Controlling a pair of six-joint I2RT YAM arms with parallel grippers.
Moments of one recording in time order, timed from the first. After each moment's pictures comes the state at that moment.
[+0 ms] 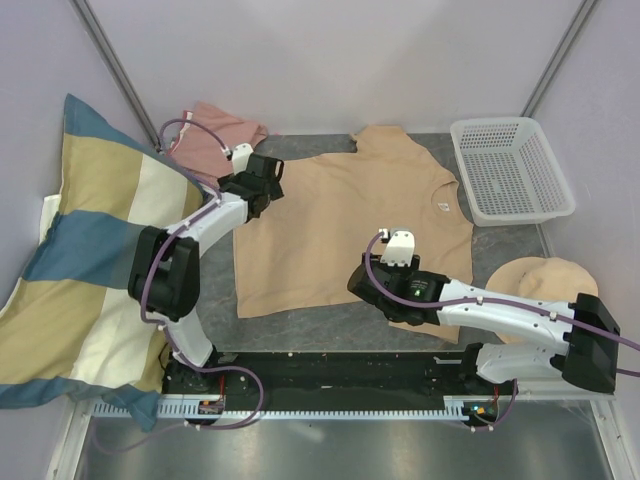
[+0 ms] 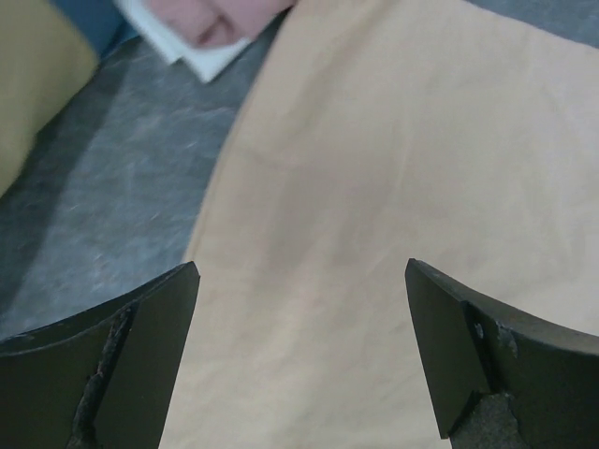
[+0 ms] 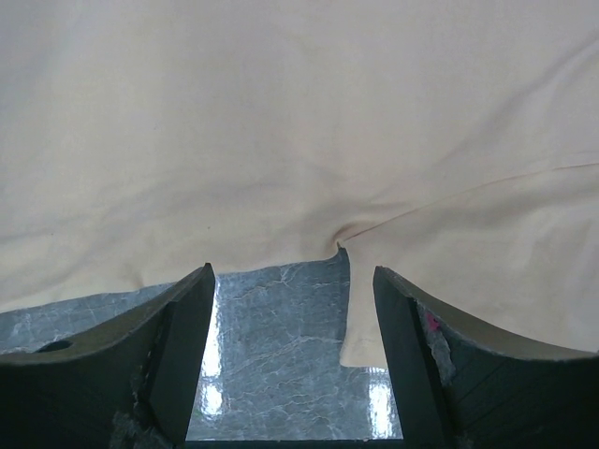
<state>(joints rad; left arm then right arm) -0.36 1.73 1.24 -0.32 -0.59 -0.60 1.14 1.23 0.89 -0.73 0.79 1.02</state>
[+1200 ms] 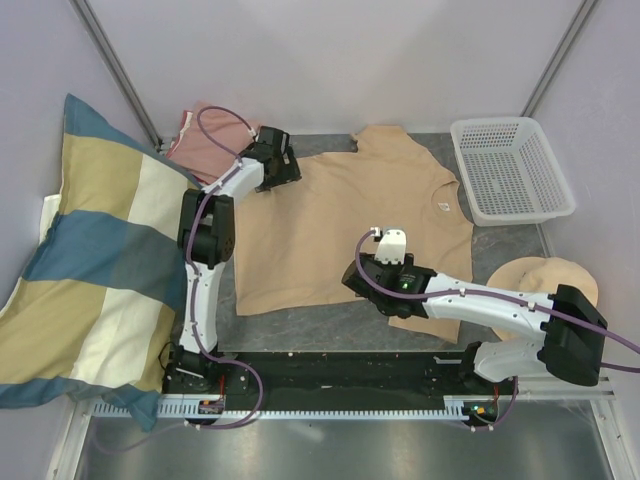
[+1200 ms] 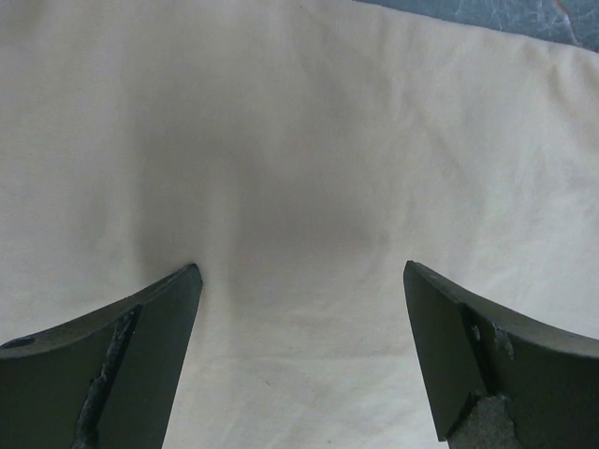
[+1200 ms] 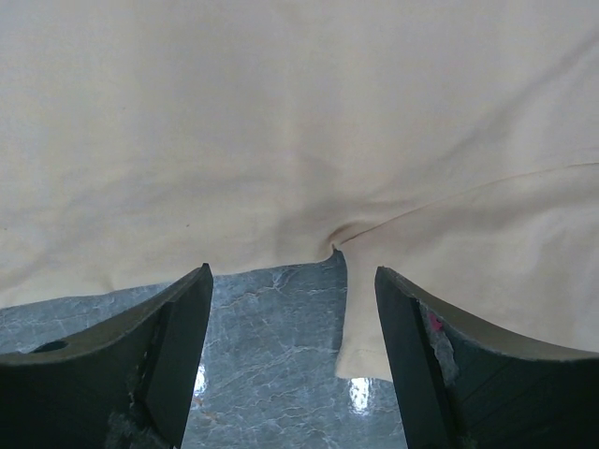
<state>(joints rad) -0.27 2.34 1.90 -0.46 -0.13 -0.50 1.09 1.32 0.89 -0.69 0.73 0.97</state>
